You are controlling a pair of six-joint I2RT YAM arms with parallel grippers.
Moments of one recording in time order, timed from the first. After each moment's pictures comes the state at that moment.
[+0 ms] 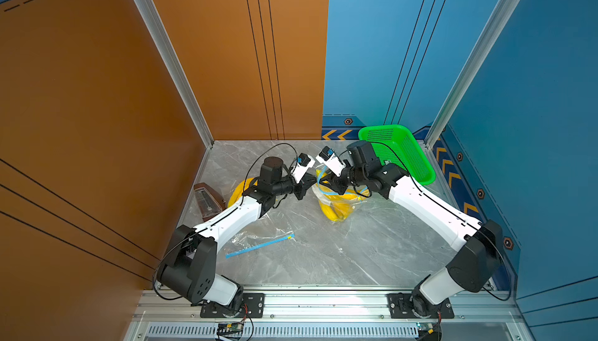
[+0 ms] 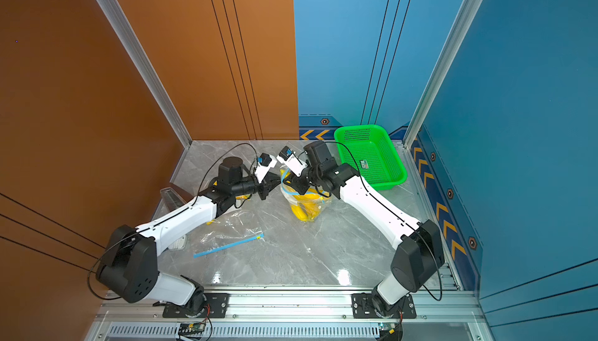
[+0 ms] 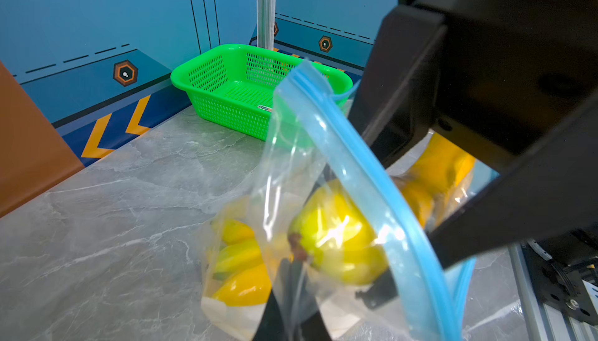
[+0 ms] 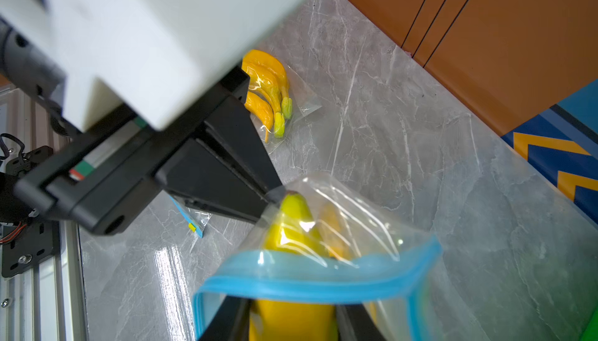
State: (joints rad) left arm -0.42 1.47 0.96 0.16 0.62 0.10; right arm 0.62 1.58 1.45 -0.56 -0.33 -0.27
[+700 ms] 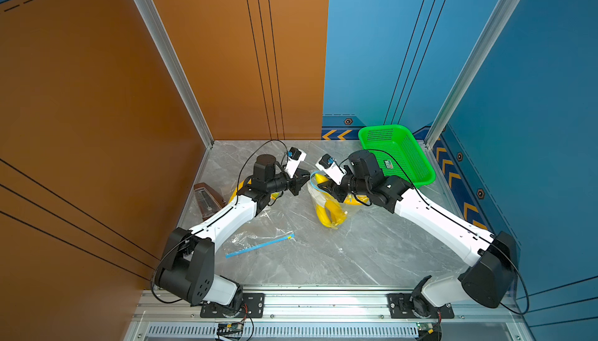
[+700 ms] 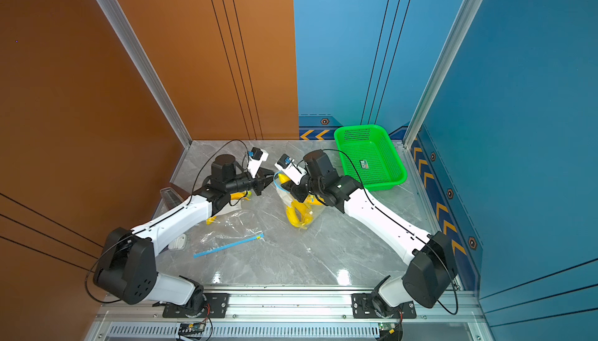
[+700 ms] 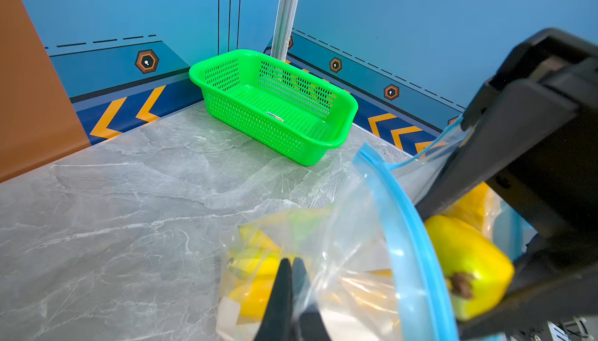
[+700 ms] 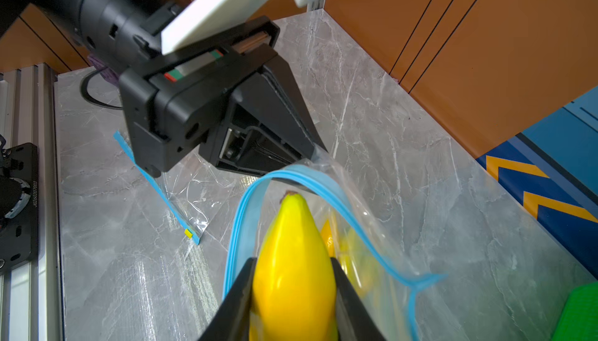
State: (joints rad) left arm -0.35 1.46 0.96 0.18 0.67 -0.05; right arm 0.68 1.47 1.30 -0.42 -0.26 -0.27
